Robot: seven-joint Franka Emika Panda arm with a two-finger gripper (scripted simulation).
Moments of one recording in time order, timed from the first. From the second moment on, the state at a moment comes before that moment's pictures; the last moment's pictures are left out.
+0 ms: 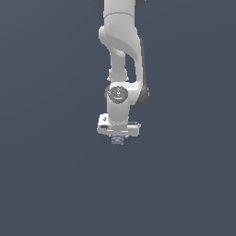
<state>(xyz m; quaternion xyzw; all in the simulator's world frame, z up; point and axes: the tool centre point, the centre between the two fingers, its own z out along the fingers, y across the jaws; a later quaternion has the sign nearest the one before) -0.014 0.001 0.055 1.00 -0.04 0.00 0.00</state>
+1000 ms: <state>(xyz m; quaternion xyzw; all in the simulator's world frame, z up) -0.045 0.094 0.228 1.00 -0.04 0.00 0.00</state>
